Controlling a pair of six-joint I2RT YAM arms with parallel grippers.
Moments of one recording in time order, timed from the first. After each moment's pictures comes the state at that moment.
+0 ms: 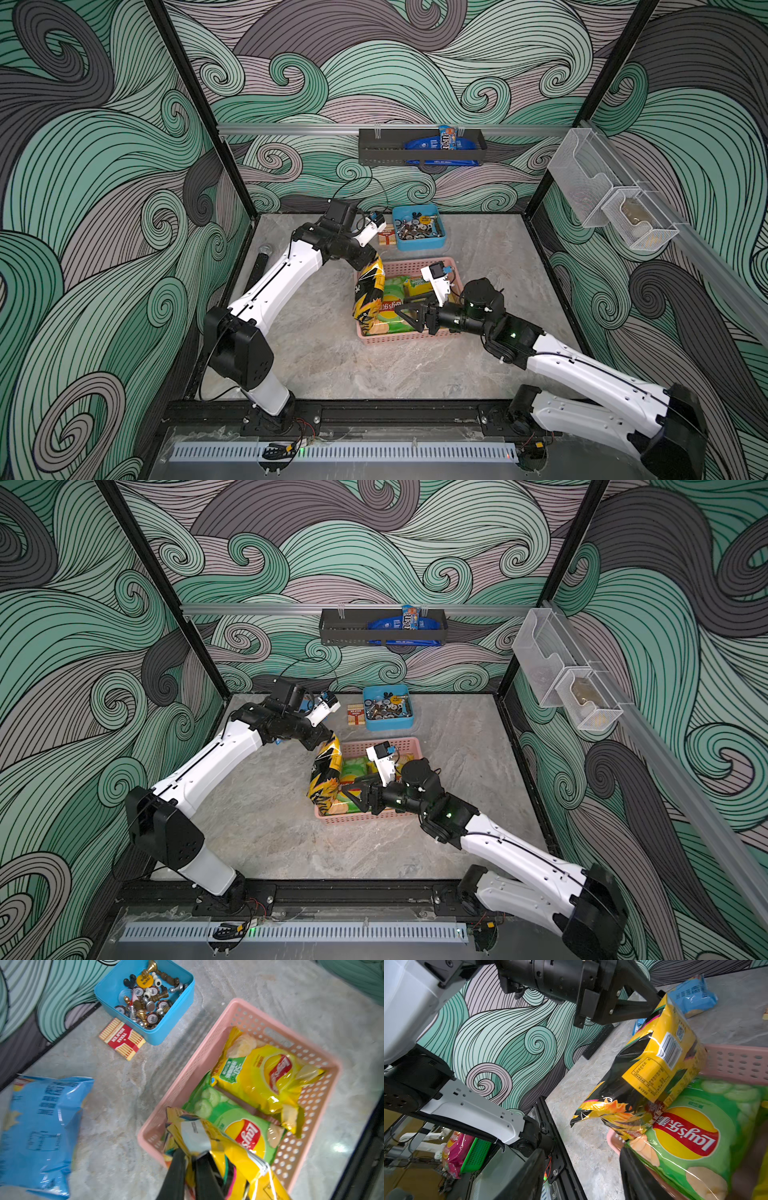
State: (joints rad) left arm -0.45 1.63 1.57 -0.85 0.31 0.32; right arm 0.83 1.00 0.72 -0.03 -0.30 0.58
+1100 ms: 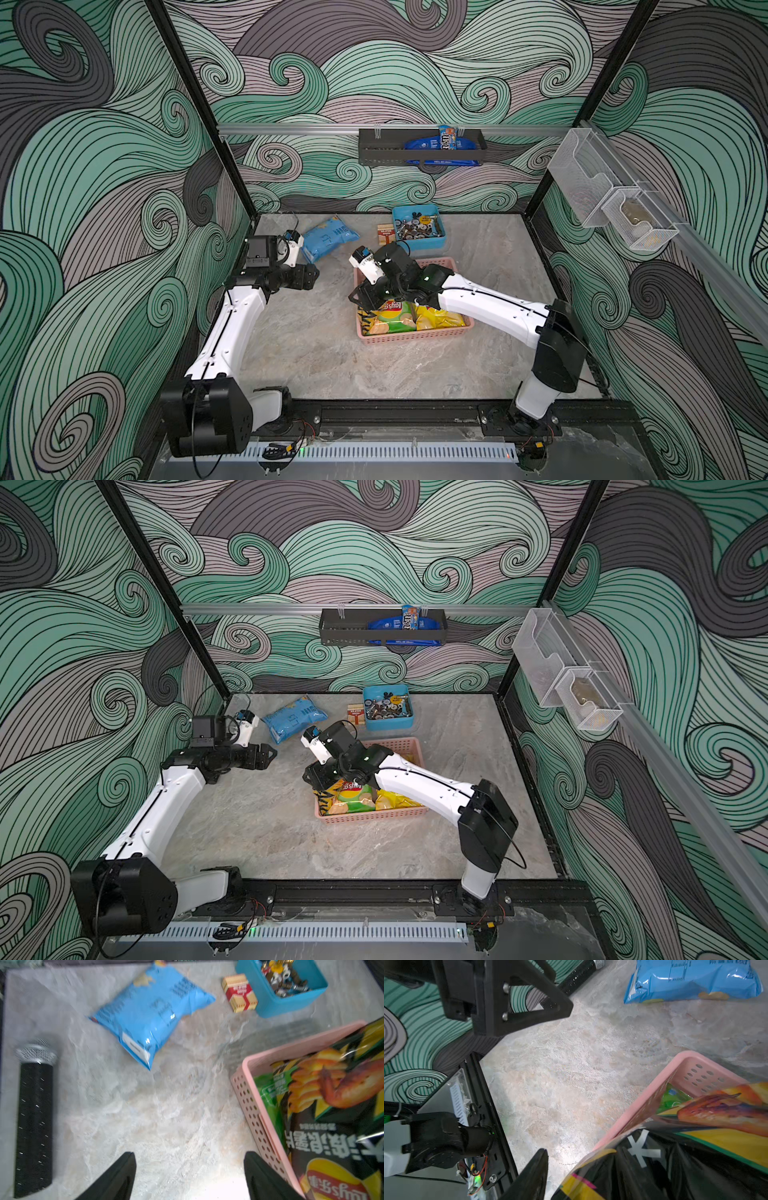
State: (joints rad) left arm 0.06 1.23 1.00 -0.67 0.32 0.16; right arm 0.92 1.74 1.44 -0.49 -0.20 0.23
